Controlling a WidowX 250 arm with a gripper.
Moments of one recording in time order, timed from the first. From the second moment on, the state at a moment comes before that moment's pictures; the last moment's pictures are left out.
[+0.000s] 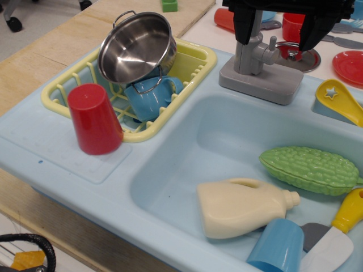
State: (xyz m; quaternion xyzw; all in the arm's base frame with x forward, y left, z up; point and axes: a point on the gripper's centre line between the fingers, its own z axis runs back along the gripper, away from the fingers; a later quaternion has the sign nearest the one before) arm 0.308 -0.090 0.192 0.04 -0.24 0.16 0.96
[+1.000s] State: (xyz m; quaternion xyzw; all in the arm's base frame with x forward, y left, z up) arm 0.322 -0.100 0.177 0.04 -0.24 0.10 0.96
